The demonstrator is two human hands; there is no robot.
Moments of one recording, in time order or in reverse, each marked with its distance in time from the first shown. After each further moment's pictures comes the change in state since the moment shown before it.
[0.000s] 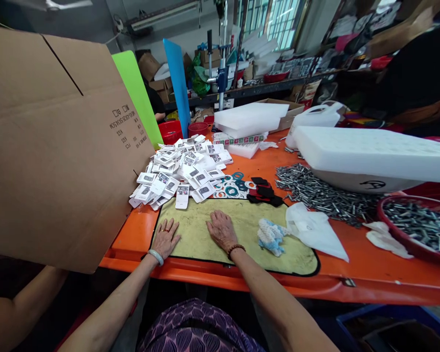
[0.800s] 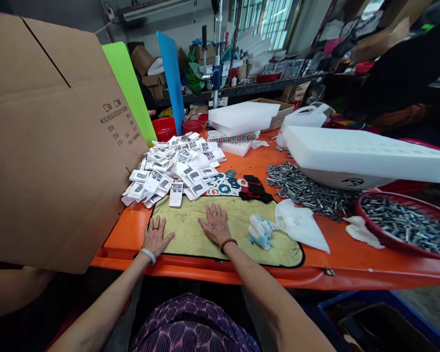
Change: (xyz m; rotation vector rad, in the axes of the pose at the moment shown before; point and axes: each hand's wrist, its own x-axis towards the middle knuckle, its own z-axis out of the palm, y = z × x) left_hand -0.006 0.004 -0.010 0.028 -0.077 -0.211; right_hand -0.001 0.004 0.012 -0.058 -0.214 0.185
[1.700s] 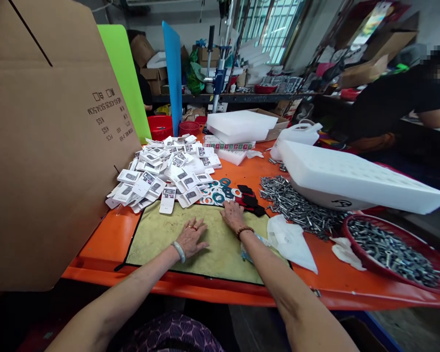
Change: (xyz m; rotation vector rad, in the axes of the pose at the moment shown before) left_hand 0.057 0.139 -0.020 -0.345 -0.138 0.555; right_hand 0.073 0.107 -0.040 -0.023 -0.003 0.103
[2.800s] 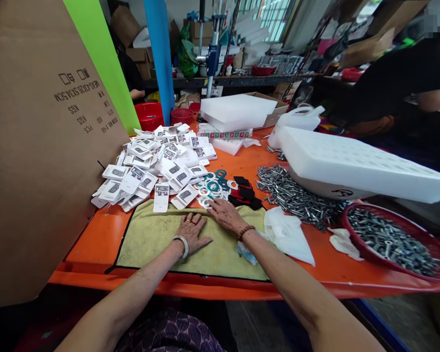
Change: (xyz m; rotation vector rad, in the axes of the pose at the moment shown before) left_hand 0.026 0.008 0.017 0.038 0.028 -0.051; right_hand -0.011 0.011 0.007 0.020 -0.059 -0.379
